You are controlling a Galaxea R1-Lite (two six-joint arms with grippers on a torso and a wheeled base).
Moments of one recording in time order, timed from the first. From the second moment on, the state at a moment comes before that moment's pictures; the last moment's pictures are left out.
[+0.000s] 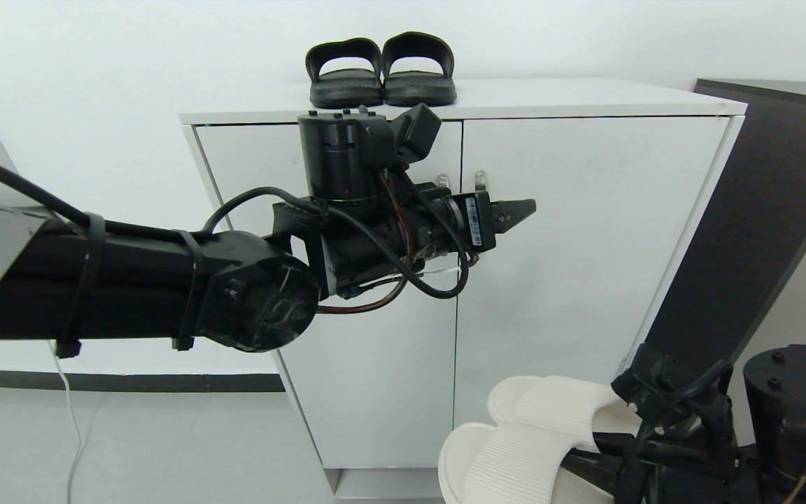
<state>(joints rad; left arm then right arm) -0.70 1.89 -1.35 -0.55 -0.18 -0.29 0.81 1.45 -0.43 -0.59 0.06 0.00</state>
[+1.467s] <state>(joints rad) -0.77 1.62 -0.96 -0.61 -0.18 -0.24 0.86 1.35 -0.29 -0.59 0.22 -0.11</state>
